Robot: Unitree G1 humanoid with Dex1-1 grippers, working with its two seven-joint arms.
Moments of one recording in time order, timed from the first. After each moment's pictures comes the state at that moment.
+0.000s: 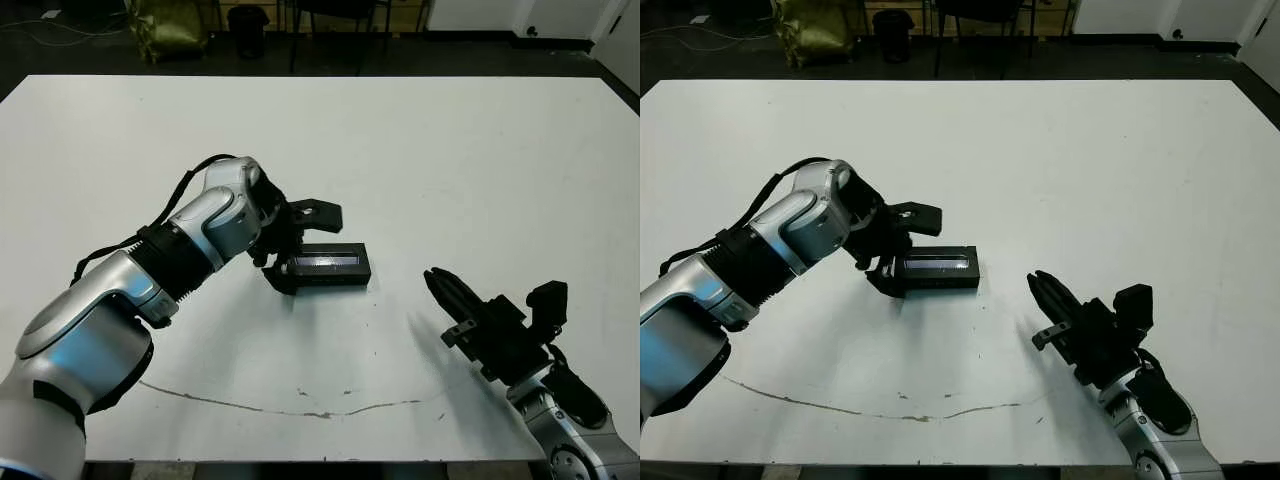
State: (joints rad) left arm -1.00 0.44 -0.77 0.40 0.33 0.46 -1.38; right arm 0.21 -0.32 -0.04 -0.41 0.44 0.31 0.40
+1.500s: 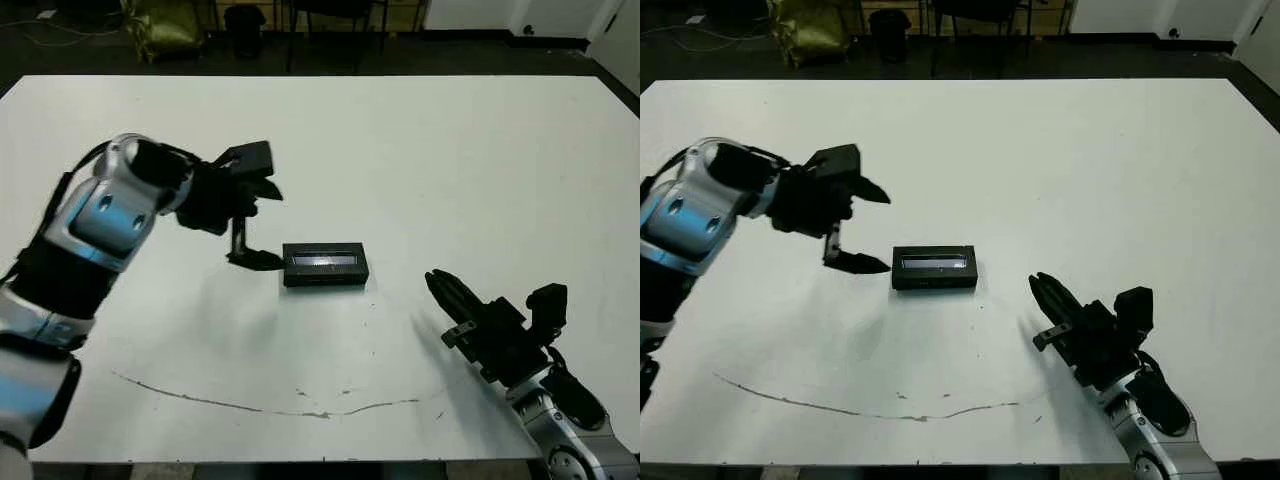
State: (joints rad) left arm -0.79 0.70 -0.36 0.09 0.02 0.53 -1.32; right arm 0.21 -0.31 -0.04 -0.38 0.47 0.29 0.42
